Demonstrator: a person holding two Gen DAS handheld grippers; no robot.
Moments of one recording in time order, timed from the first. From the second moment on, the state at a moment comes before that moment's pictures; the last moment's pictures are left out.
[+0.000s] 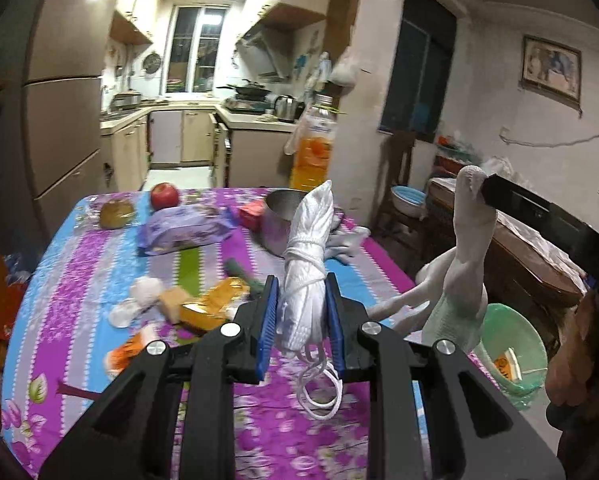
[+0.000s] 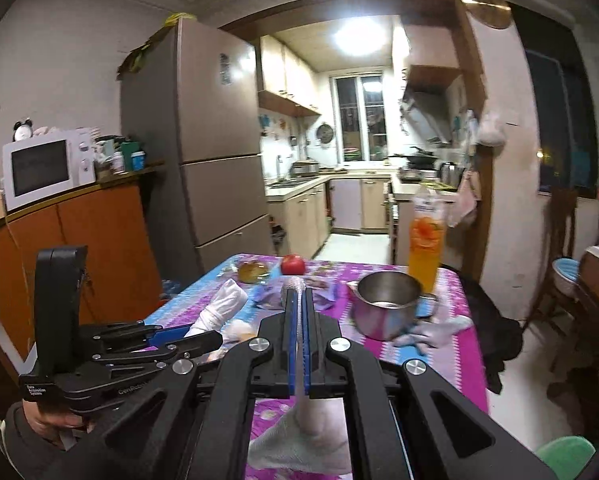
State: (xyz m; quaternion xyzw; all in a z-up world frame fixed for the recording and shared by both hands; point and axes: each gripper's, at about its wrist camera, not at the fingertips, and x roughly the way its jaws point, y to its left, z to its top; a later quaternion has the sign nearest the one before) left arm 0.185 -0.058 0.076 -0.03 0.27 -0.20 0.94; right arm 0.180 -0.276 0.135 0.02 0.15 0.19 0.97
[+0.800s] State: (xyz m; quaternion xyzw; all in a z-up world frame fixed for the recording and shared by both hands) left arm 0.157 -0.262 0.072 0.04 0.29 -0.35 0.89; right arm 0.072 -0.476 0.129 0.06 0.14 0.02 0.99
